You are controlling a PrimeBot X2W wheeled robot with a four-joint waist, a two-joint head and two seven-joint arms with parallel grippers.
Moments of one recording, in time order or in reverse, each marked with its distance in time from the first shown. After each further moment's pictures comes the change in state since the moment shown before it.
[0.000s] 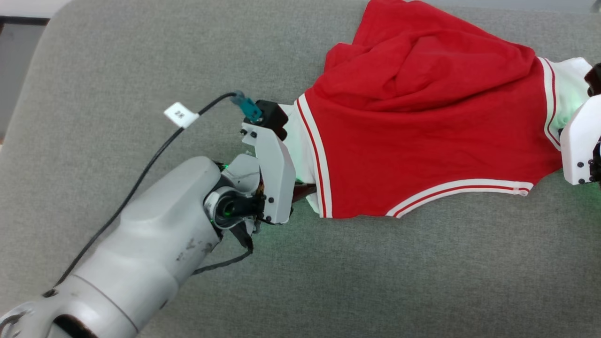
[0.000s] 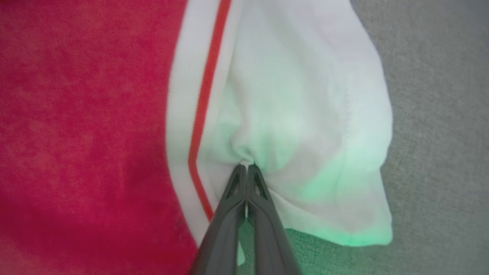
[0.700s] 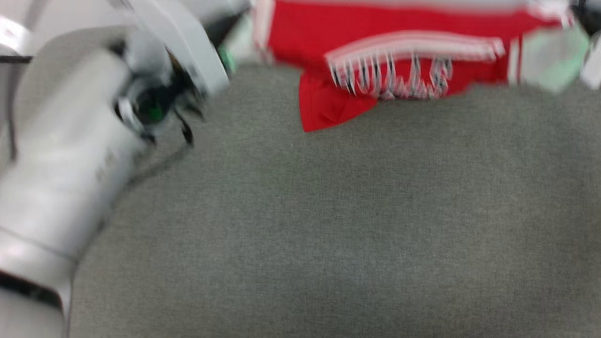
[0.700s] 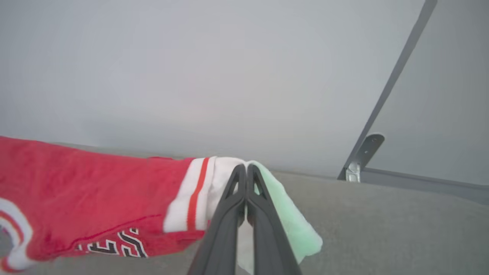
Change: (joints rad) left arm -0.178 0.114 0.199 -0.033 -0.014 0.019 -0.396; right arm -0.121 0.034 -0.215 -0.132 0.156 0.000 -0.190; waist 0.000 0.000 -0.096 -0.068
